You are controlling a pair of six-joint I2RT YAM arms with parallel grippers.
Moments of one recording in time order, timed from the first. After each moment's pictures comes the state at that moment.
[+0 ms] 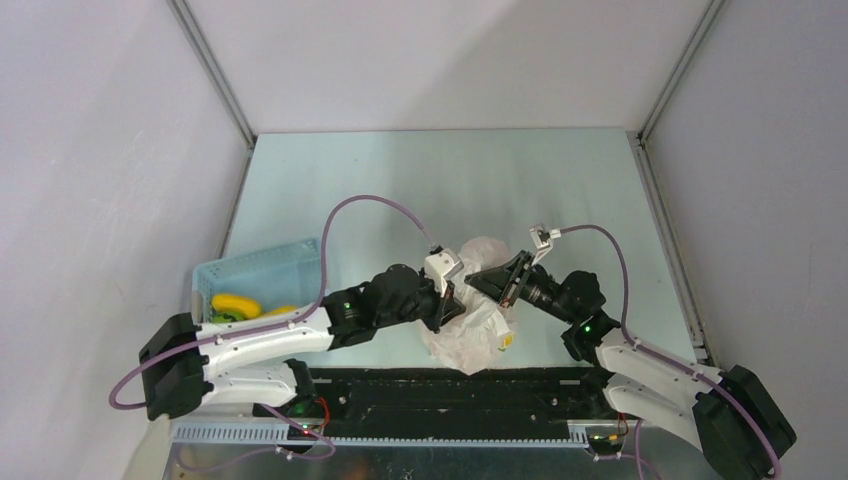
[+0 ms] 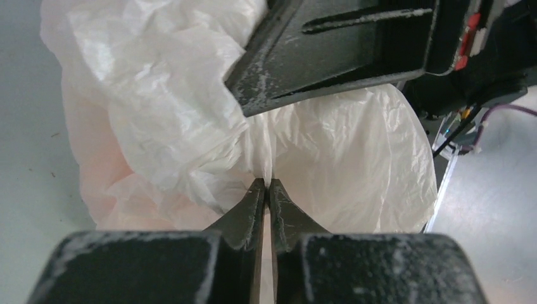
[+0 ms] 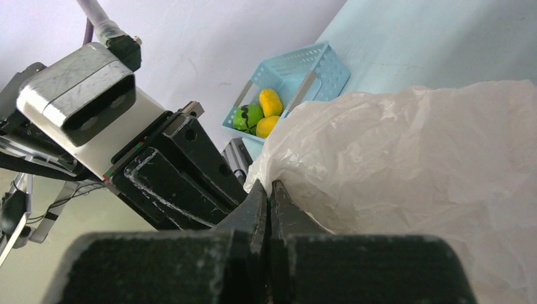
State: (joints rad) left arm -1.11 1.15 0.69 0.03 0.04 -0.28; right arm 0.64 0.91 0.25 0.80 -0.42 0.86
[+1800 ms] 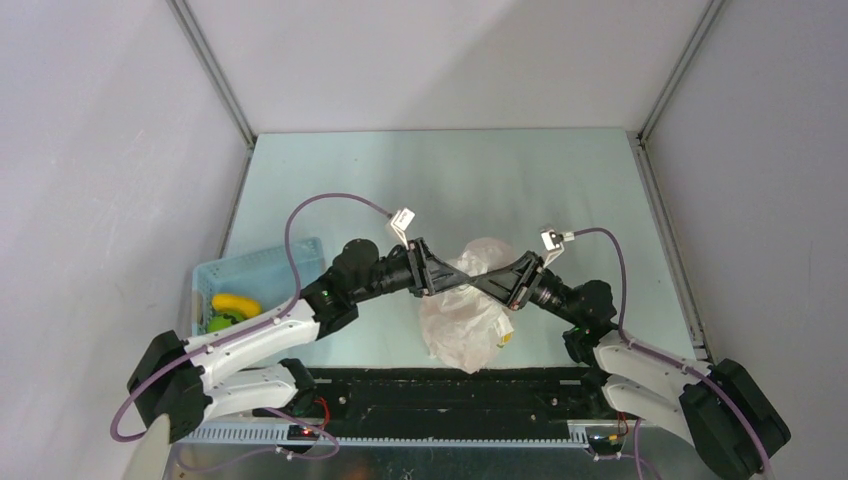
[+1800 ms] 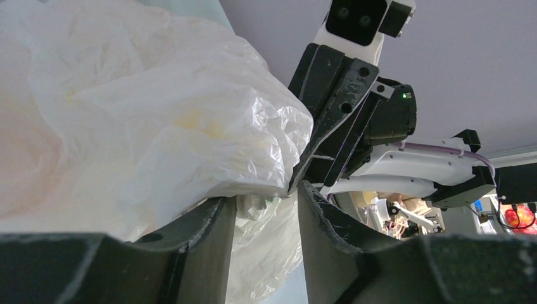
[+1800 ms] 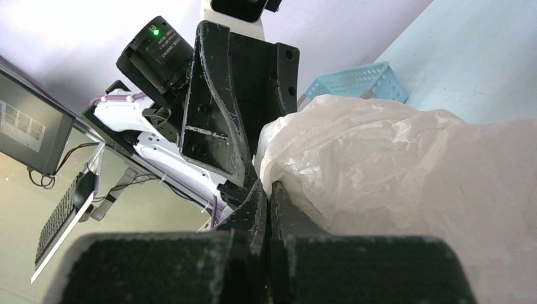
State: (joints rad) left arm -0.85 1.08 0.62 0.32 0.33 -0.99; right arm 0.59 0.96 0.18 1.13 -0.54 1.01
